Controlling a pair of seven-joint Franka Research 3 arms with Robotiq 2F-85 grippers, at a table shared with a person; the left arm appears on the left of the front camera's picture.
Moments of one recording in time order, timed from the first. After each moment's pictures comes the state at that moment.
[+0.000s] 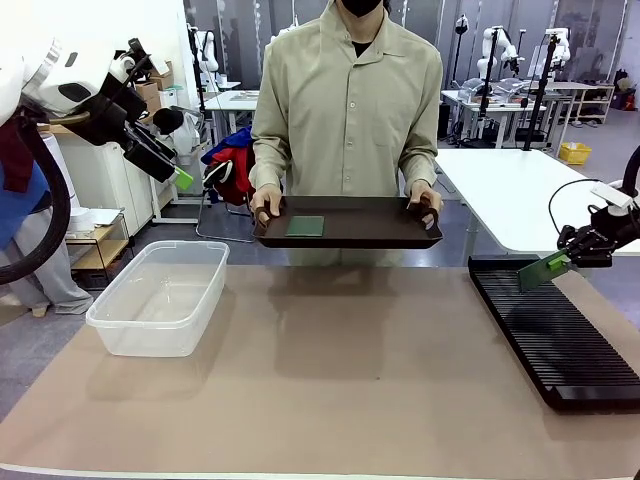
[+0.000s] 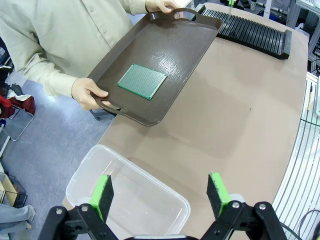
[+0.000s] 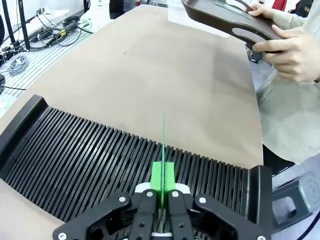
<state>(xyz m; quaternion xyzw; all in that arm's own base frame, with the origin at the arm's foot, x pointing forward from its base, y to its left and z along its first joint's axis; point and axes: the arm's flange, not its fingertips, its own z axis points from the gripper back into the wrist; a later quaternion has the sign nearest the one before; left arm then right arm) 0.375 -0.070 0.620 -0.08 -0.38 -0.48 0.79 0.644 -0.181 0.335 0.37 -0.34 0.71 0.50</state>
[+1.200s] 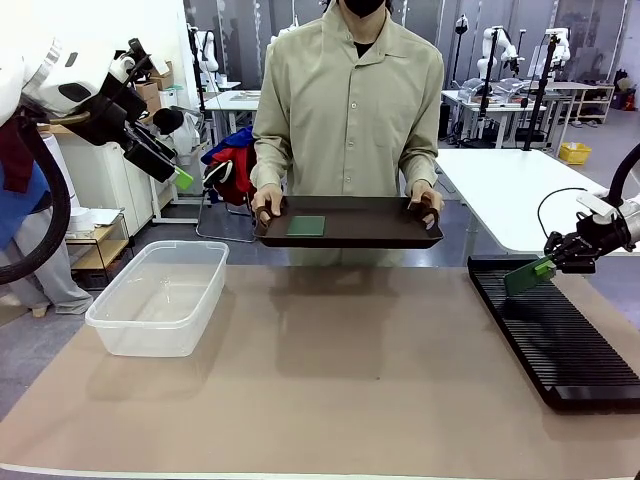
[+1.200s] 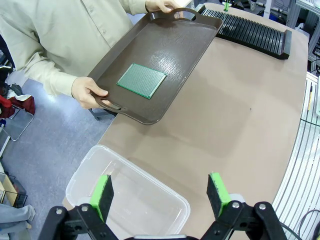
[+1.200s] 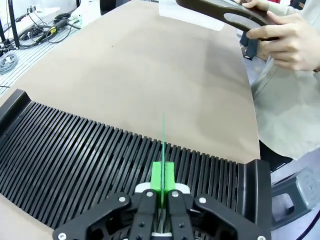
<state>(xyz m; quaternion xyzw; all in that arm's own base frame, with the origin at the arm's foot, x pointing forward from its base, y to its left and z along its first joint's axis) 0.375 -0.070 0.620 -0.08 -0.38 -0.48 0.79 0.657 -0.170 0.310 0.36 -0.35 0.70 0.51</state>
